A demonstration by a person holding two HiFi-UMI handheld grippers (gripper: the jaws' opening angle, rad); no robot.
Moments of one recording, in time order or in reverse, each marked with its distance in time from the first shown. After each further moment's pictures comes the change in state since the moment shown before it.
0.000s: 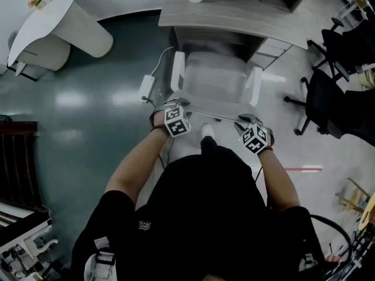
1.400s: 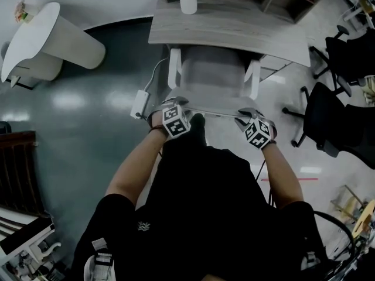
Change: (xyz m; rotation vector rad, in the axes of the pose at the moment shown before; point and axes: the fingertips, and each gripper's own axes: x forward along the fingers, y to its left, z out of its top) left arm 0.056 0.166 0.053 -0.069 0.011 0.003; right arm 0.053 -0.187 0.033 -0.098 -0.028 0.055
